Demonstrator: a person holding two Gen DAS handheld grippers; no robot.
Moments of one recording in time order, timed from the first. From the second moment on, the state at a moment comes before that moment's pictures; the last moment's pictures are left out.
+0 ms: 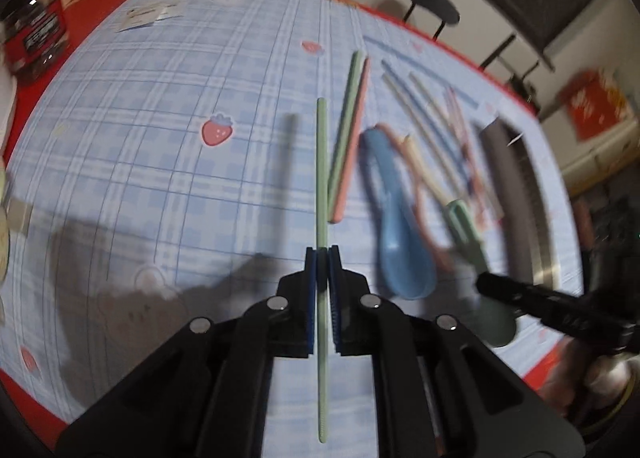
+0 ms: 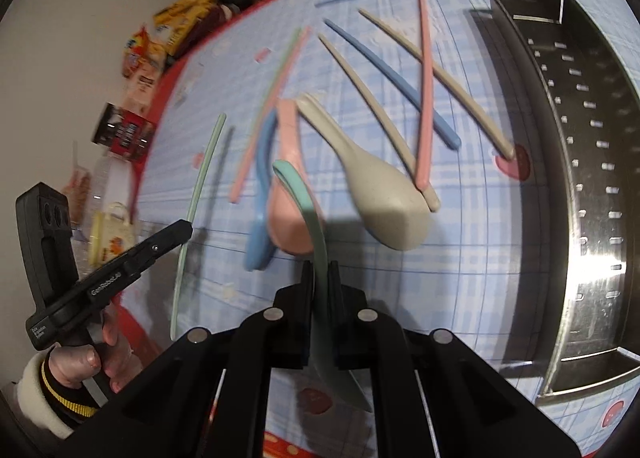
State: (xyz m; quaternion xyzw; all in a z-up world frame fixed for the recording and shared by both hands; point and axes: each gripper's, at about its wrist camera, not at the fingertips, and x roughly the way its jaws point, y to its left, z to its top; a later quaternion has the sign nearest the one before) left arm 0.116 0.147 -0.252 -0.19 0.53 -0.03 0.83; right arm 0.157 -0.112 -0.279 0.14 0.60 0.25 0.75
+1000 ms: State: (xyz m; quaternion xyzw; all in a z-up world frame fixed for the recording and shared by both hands) left arm 0.216 -0.090 -0.257 -0.30 0.55 -0.15 0.77; right arm 0.186 -0.296 -0.270 0.23 0.57 0.08 0.78
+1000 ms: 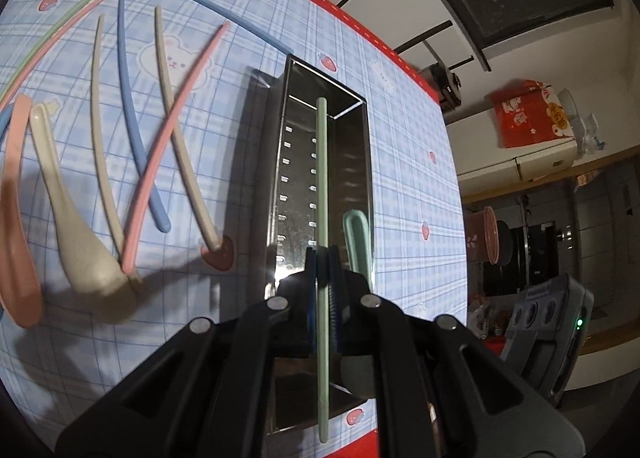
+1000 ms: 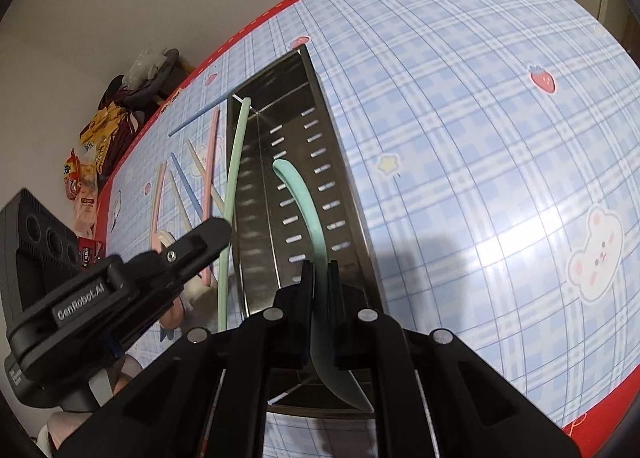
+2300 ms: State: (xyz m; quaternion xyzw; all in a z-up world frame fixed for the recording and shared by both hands) left arm 0.235 -0.035 -0.159 -0.18 0.47 -0.18 0.85; right arm 0.151 -0.248 -0.203 0.06 0.48 0.13 0.86
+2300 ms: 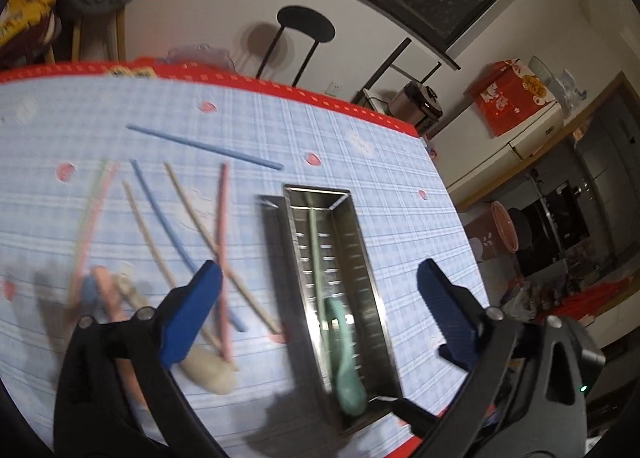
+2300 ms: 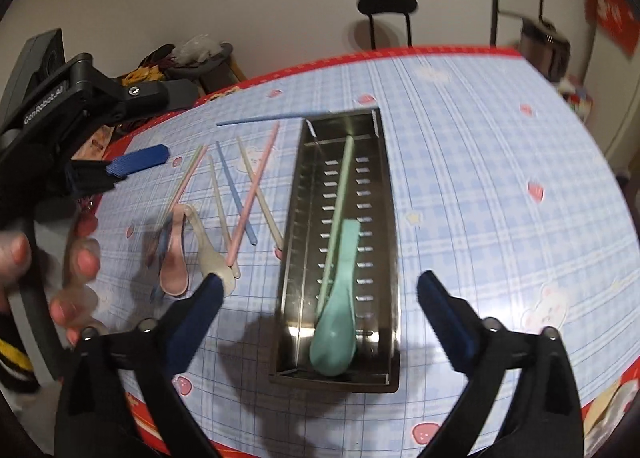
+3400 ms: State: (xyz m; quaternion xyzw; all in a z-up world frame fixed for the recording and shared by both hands) left arm 0.130 0.152 -0.240 -0.09 0.53 -0.01 0.85; right arm 0.166 -0.077 -0.262 -0.16 0.51 0.26 0.81
